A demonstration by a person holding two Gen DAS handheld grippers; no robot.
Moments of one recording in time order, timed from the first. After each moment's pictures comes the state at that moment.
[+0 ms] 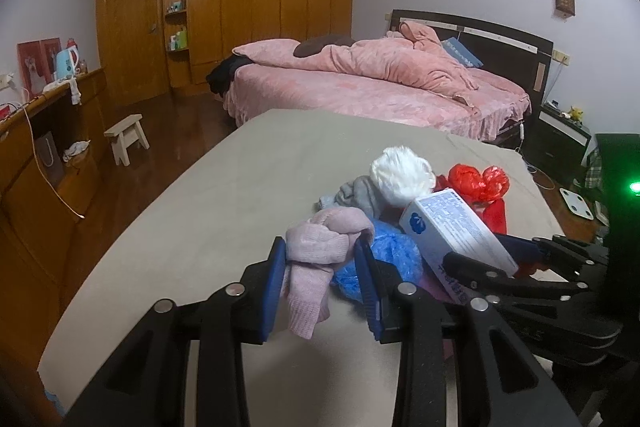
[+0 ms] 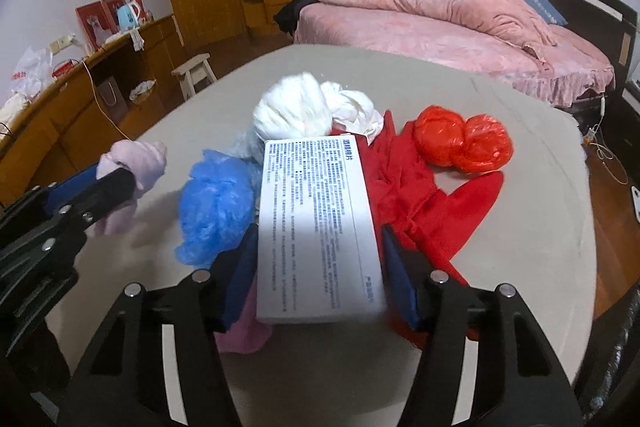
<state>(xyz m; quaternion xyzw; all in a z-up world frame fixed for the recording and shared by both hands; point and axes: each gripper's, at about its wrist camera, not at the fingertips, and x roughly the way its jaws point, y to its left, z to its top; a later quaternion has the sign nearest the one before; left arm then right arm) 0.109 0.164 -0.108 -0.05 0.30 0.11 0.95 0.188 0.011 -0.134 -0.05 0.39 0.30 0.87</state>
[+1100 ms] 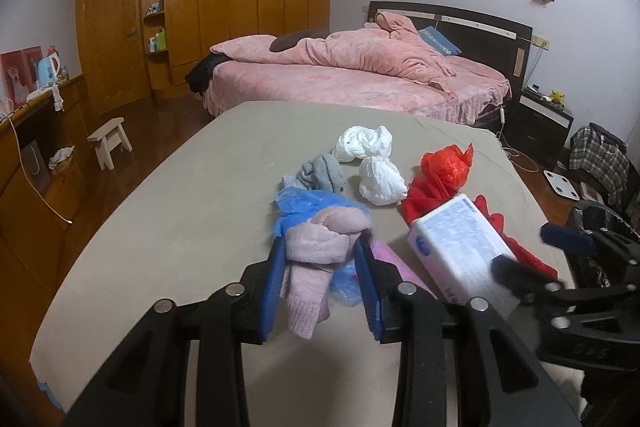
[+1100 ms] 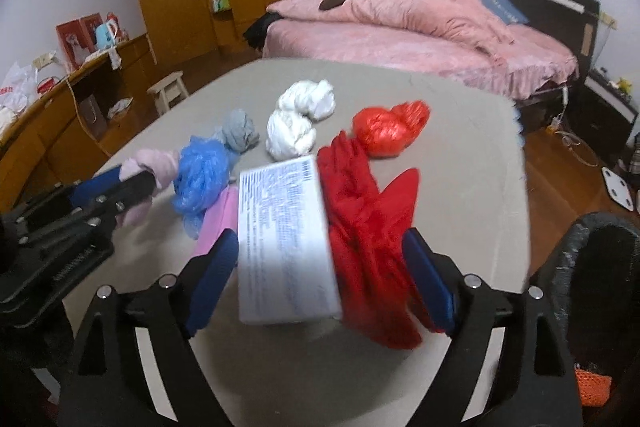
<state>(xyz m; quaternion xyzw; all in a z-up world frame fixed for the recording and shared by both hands) 0.097 0.135 -0.115 -0.03 0.32 0.07 0.95 0.139 -0.046 -0.120 -0.04 0.36 0.24 0.90</state>
